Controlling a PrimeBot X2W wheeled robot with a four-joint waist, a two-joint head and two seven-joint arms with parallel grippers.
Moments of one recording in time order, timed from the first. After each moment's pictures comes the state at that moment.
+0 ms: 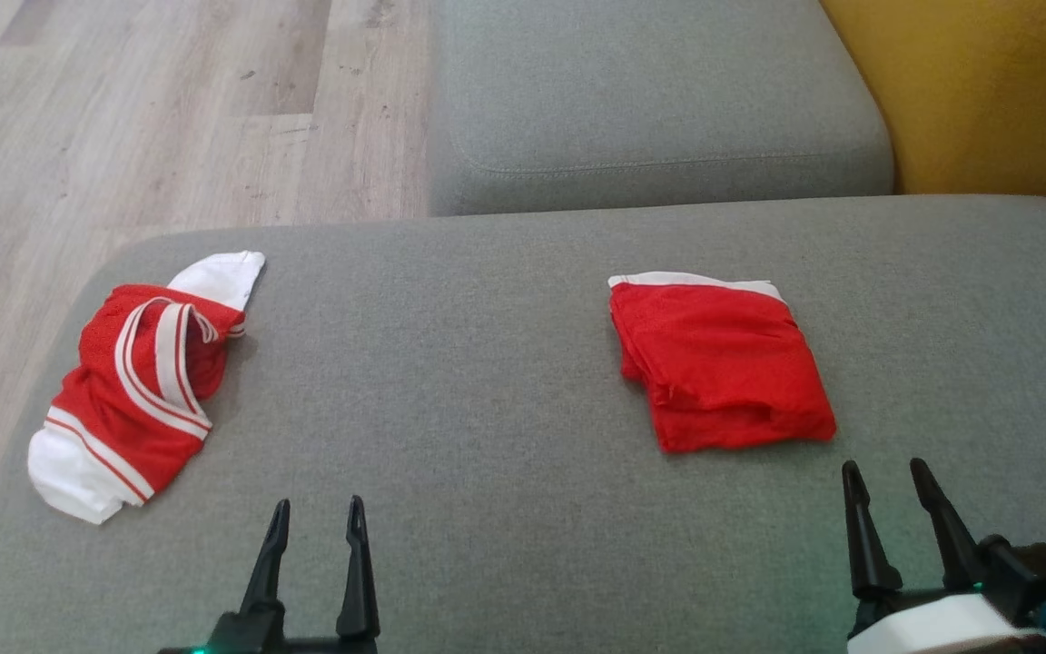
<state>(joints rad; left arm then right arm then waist) 0.14 0.05 -0.26 0.19 -0.20 0.14 -0.26 0.13 -0.09 0.04 0.24 0.22 0.13 -0.25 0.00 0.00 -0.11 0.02</state>
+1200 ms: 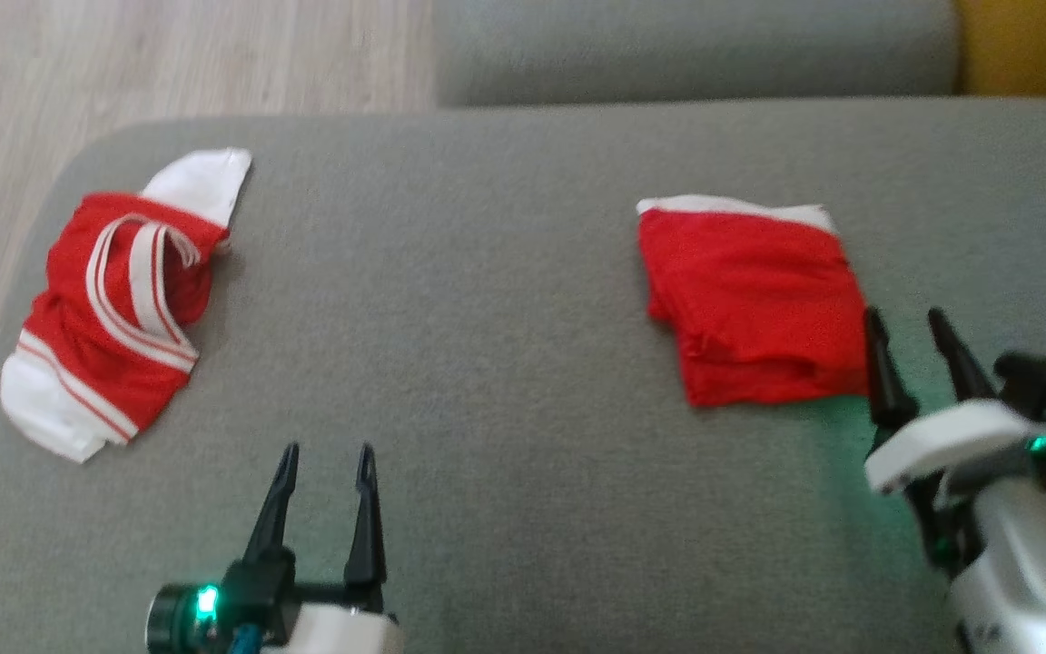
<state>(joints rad) 0.06 0.05 -0.26 0.20 -0.15 0.12 -0.26 -0.27 -0.18 0.08 0.57 0.34 0.13 -0.20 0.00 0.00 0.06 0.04</state>
